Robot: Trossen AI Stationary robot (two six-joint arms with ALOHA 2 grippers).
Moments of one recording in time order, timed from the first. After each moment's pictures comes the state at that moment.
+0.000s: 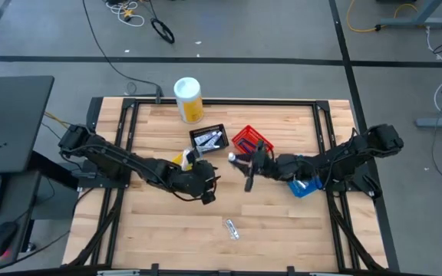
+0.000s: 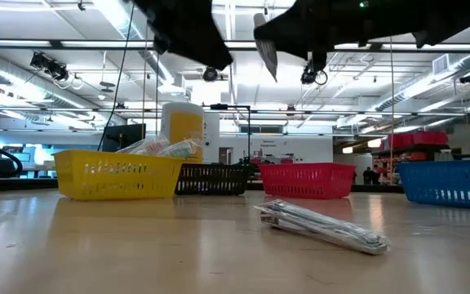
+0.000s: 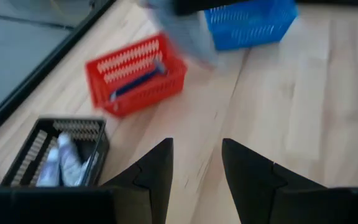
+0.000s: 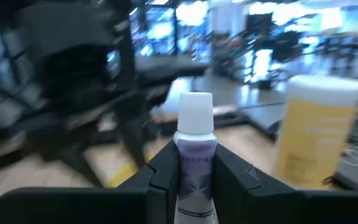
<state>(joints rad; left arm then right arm) -0.33 1.56 1.13 -0.32 -0.64 -0.39 0.22 1.48 0.65 0.79 0.46 0.02</state>
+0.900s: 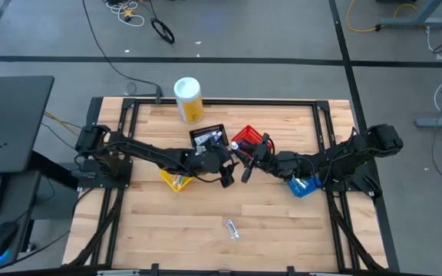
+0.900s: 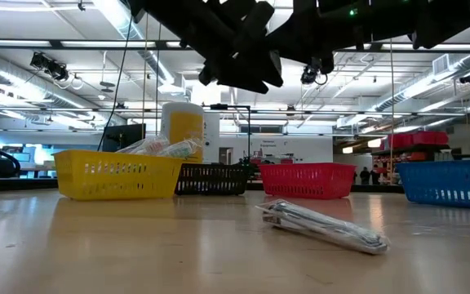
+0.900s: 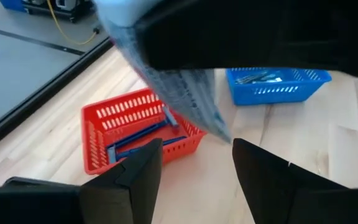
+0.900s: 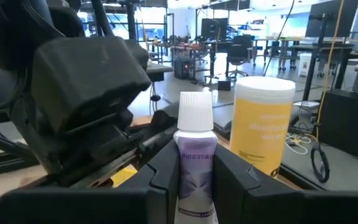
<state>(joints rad) -0.13 1.72 1.13 0.09 -0.52 -0.25 0.18 1.49 0.65 0.84 0.63 0.02</state>
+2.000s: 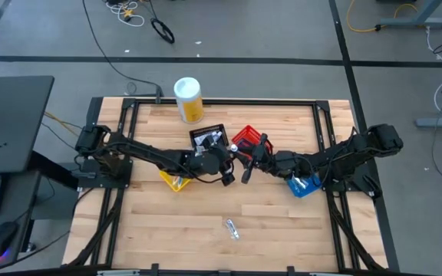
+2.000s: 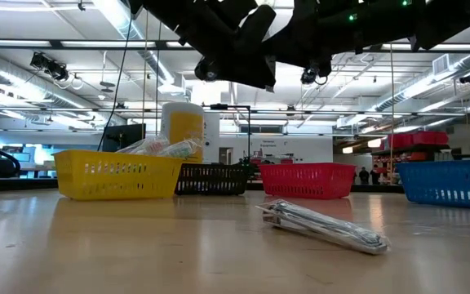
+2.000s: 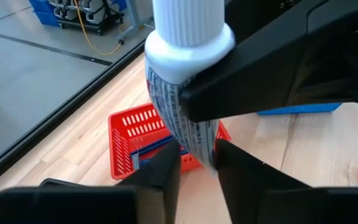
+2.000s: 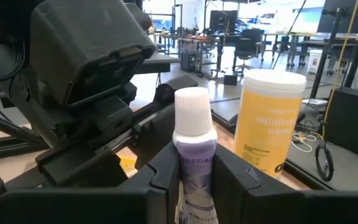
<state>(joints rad) -0.13 1.72 1.13 0.10 -0.64 -0.22 0.18 1.49 0.65 0.79 0.58 0.02</state>
